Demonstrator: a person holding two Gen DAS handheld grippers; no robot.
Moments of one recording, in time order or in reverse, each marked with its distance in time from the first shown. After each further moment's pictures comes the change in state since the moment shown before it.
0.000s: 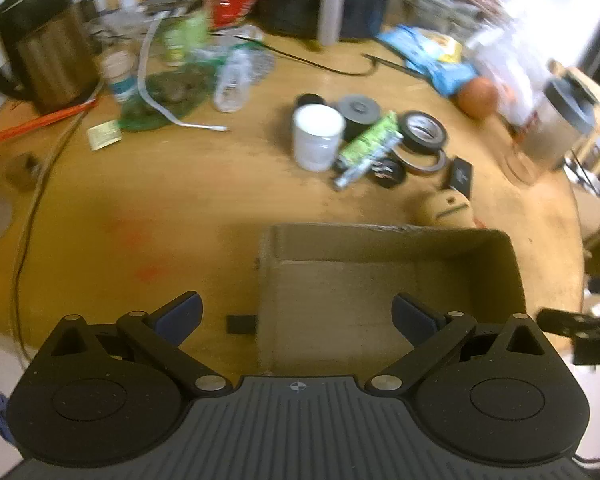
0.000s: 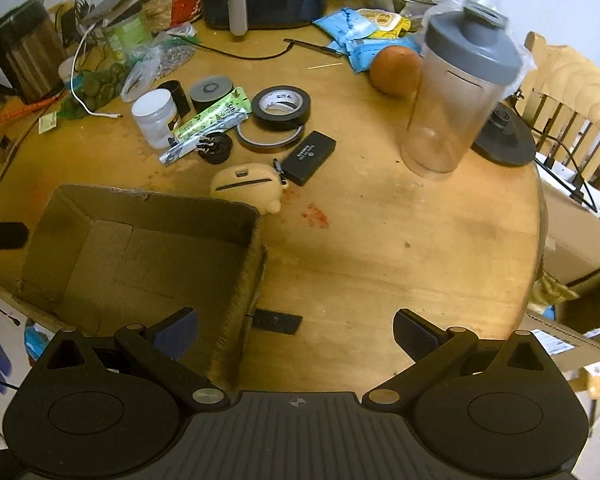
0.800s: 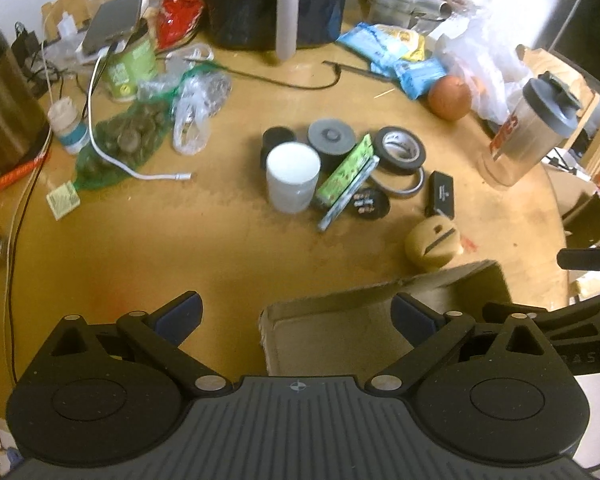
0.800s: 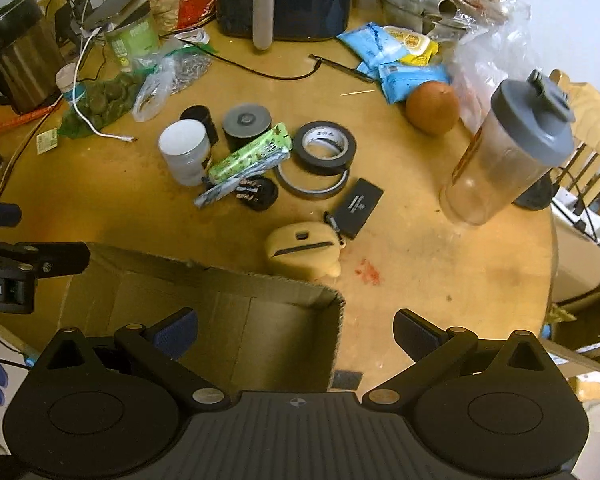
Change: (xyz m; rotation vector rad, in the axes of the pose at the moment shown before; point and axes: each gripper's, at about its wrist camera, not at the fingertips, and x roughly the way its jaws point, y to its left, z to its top) left arm 0.012 0.009 0.062 0.129 0.027 -0.088; right arm 0.001 0.068 0.068 -0.009 0.023 -0.065
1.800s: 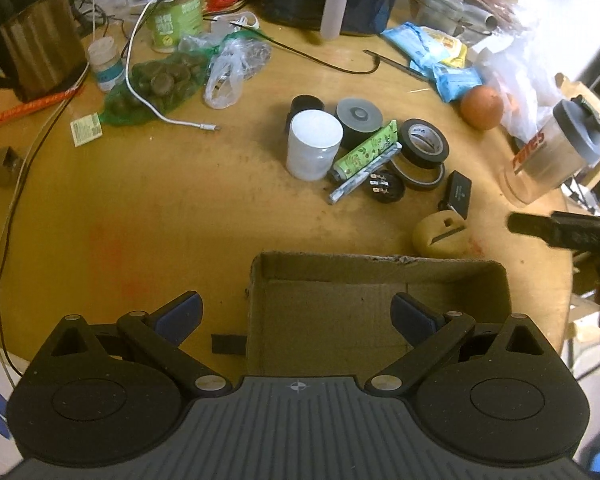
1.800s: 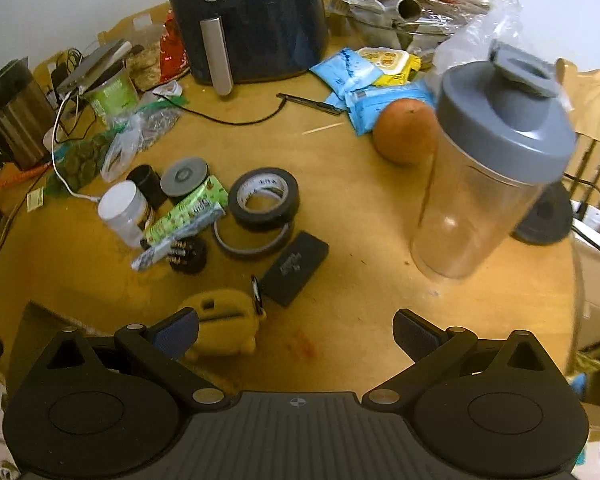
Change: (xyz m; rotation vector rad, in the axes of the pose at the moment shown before) left arm 0.001 -0.001 -0.029 -0.207 0.033 0.027; right arm 0.058 -0.110 0.020 0.009 -0.150 0.182
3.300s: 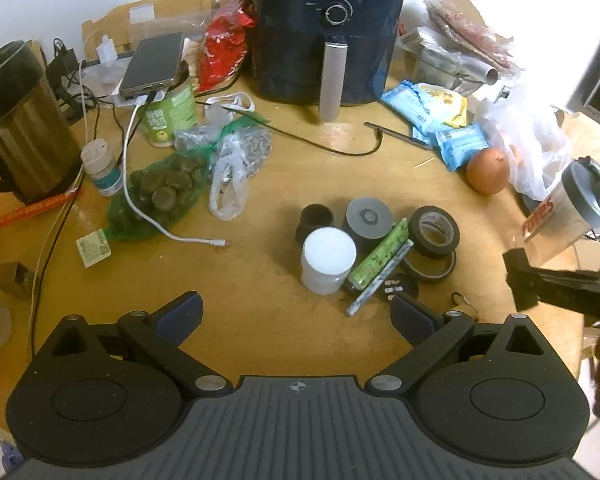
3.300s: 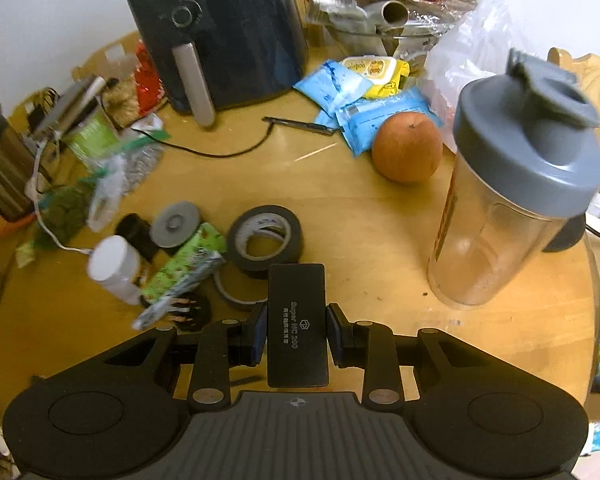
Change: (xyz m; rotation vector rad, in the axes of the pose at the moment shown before) left arm -0.006 0.001 0.082 0.099 -0.138 0.027; right arm 0.014 0.009 0.027 0.062 -0.029 0.011
